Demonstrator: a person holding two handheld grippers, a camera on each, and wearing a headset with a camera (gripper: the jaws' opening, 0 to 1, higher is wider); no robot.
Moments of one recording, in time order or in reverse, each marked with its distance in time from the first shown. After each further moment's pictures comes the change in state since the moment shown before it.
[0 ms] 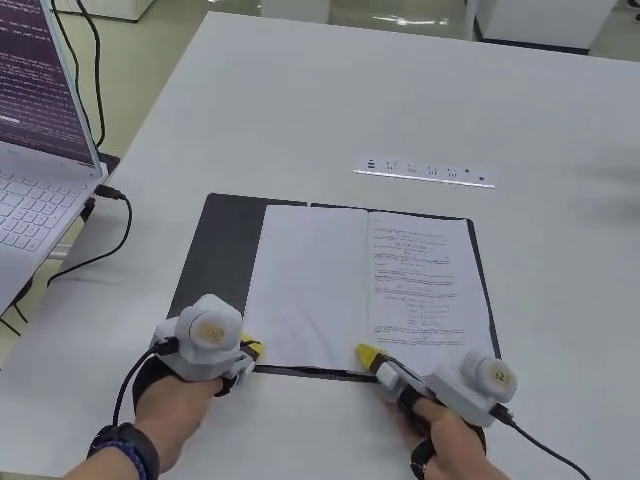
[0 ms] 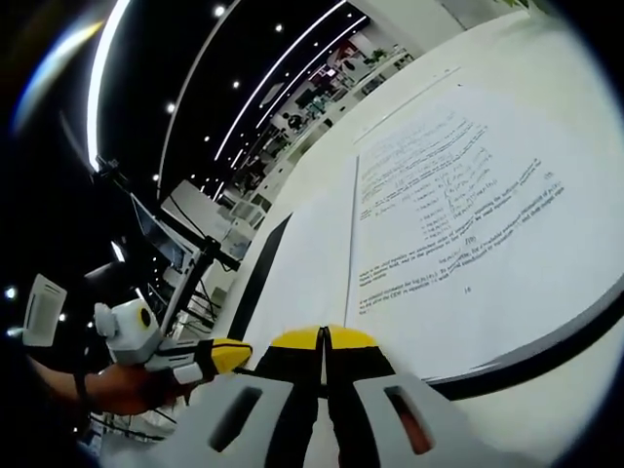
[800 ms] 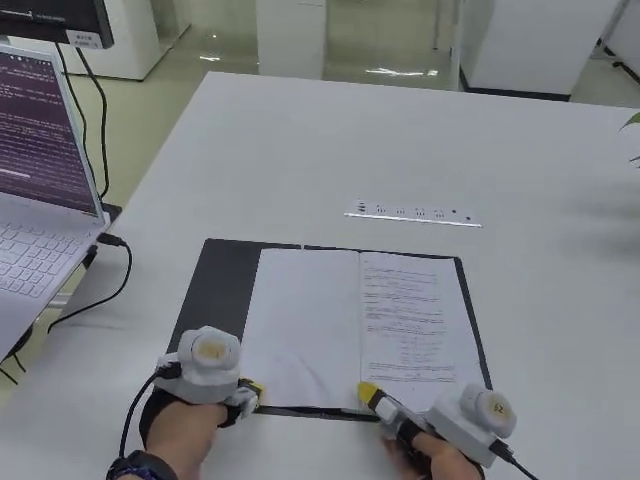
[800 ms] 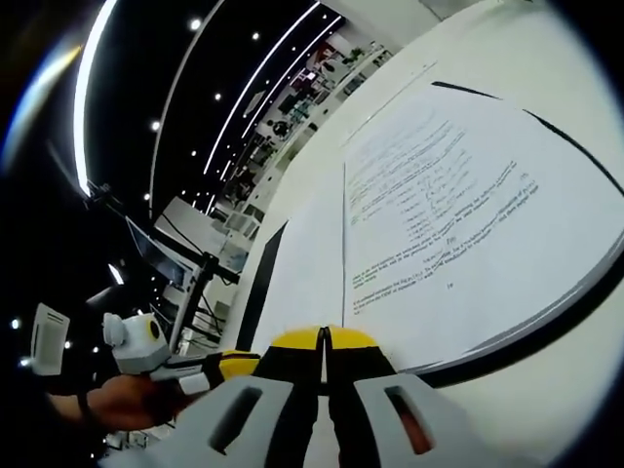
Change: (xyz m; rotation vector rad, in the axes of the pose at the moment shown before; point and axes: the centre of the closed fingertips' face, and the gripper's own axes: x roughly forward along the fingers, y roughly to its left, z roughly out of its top) left arm -0.003 -0.013 0.005 -0.156 0.059 0.018; right arm -0.016 -0.001 0.014 0.095 -0.033 -0.028
